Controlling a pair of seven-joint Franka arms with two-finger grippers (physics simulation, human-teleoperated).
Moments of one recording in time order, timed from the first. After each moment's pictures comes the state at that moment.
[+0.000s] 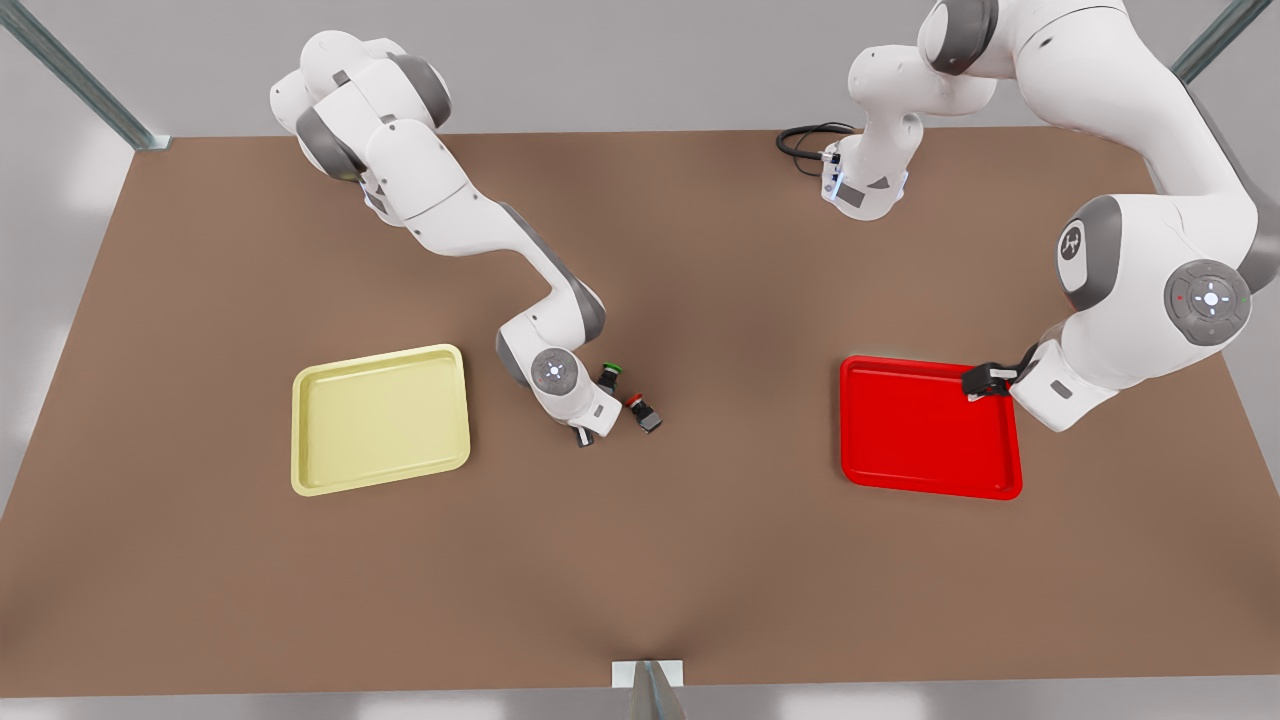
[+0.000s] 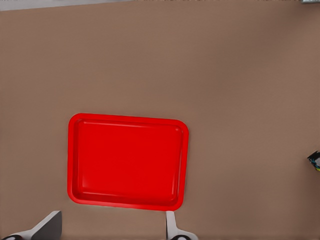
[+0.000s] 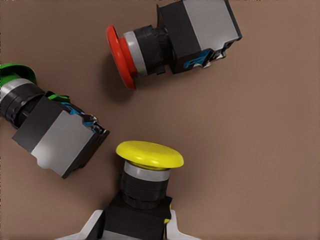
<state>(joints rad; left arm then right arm) -0.13 0.38 0.07 -1.19 0.01 1.46 -0.01 0.56 0.77 0.08 -1.61 0.02 2.33 -1.26</state>
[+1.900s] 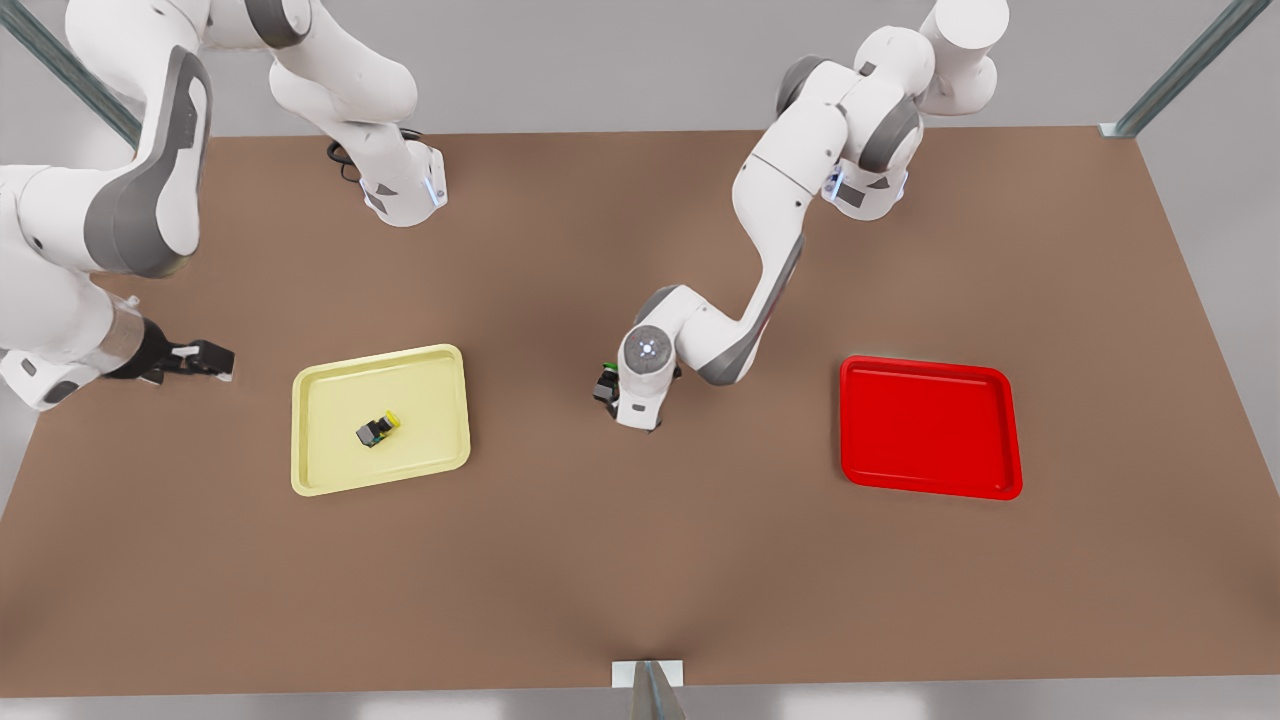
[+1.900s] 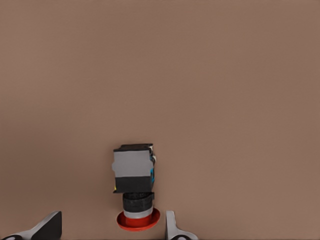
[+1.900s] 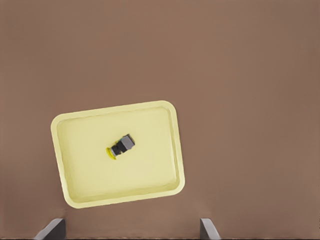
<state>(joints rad) -0.81 0.87 0.05 -1.33 -0.15 2.11 -1.26 -0.10 0.23 0.05 -1.33 -0.05 1.45 -0.10</state>
